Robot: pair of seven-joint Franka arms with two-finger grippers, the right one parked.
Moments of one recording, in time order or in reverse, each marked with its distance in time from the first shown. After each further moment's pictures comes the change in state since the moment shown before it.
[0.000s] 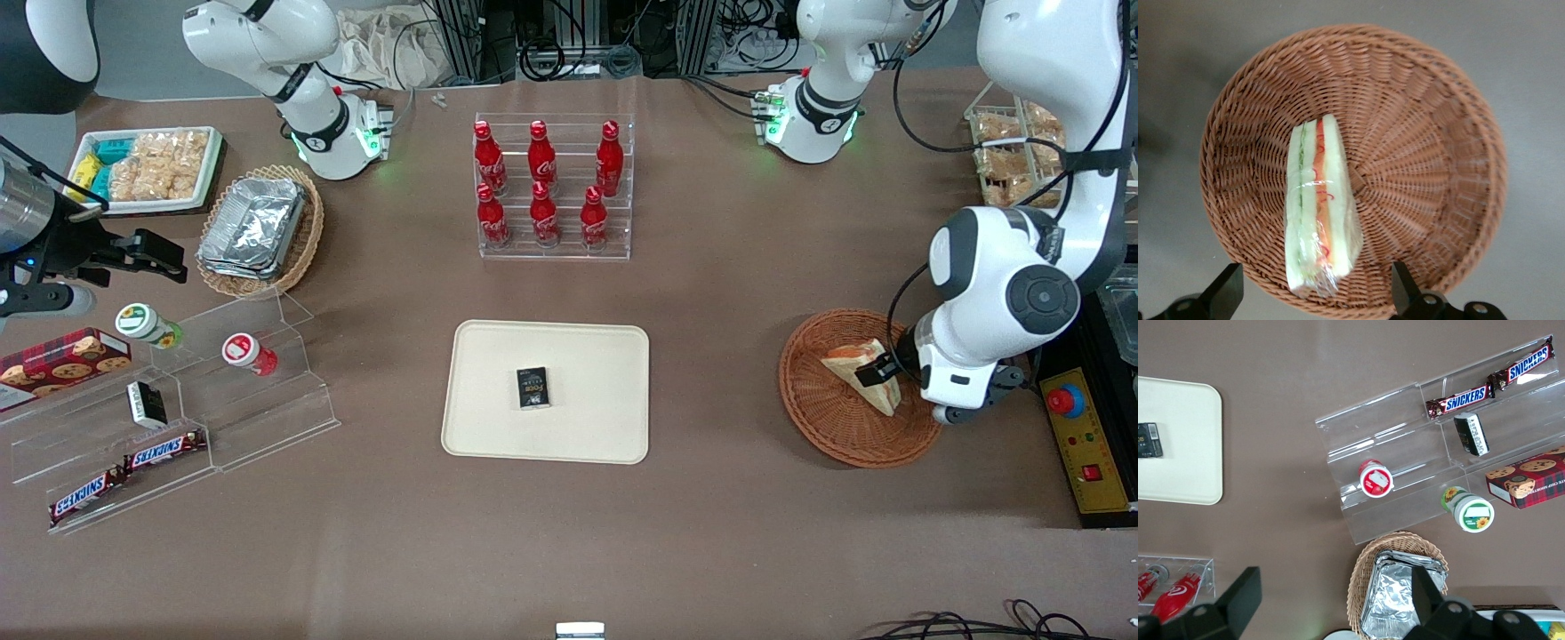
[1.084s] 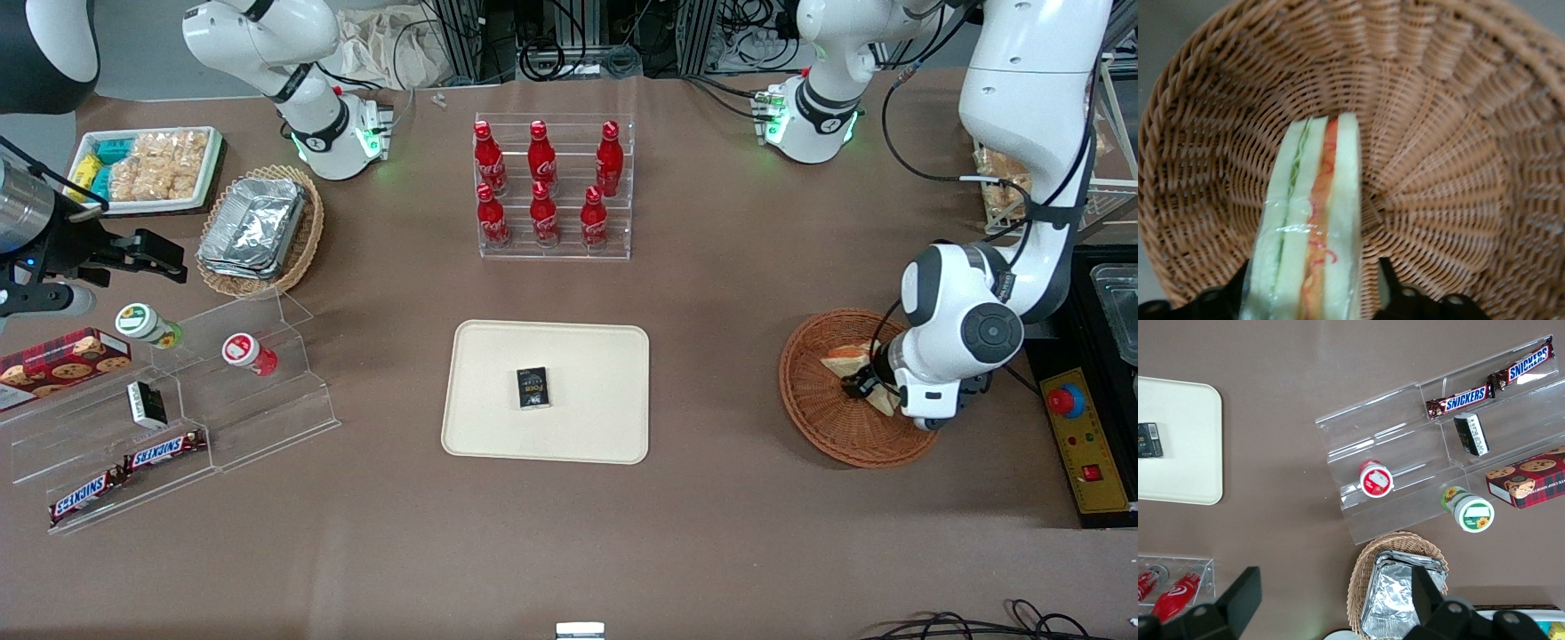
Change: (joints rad) arm 0.001 0.125 0.020 -0.049 0.013 0.174 -0.204
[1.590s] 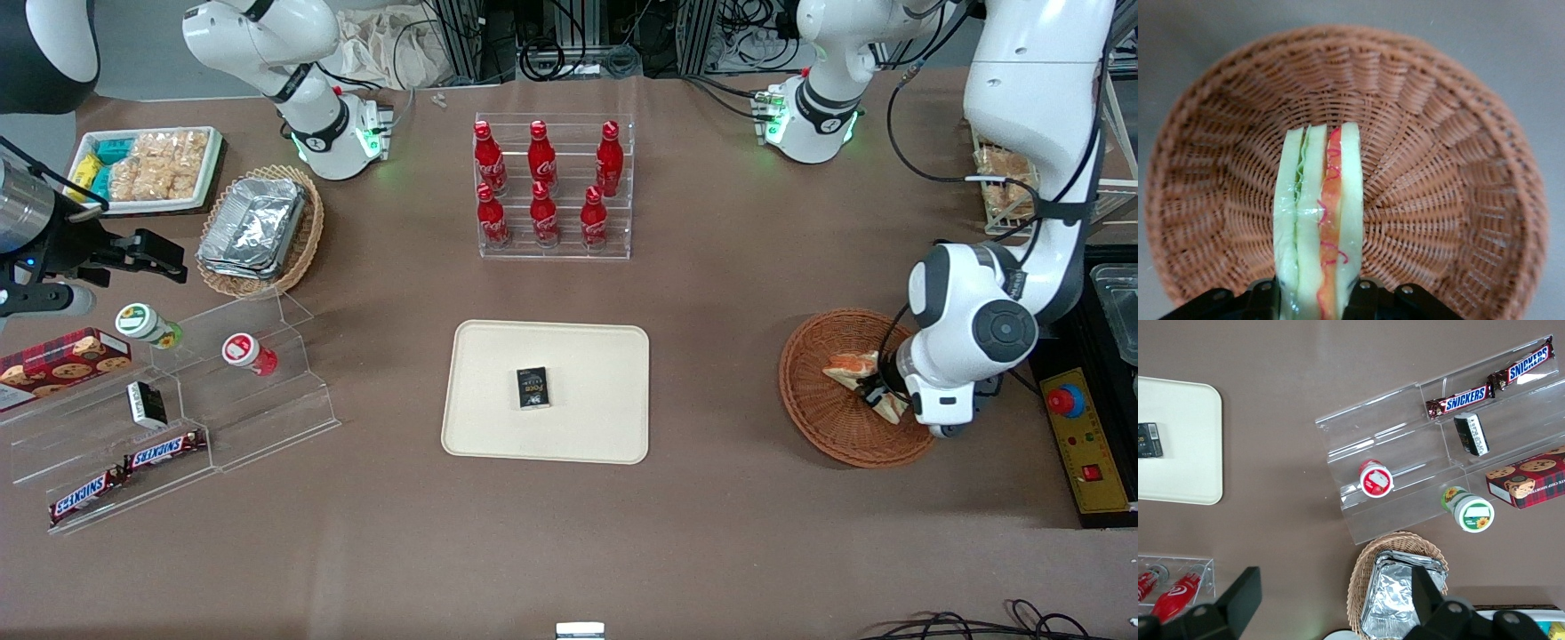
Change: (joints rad) arm 0.000 -0.018 -0.006 0.093 0.005 -0.099 -0.043
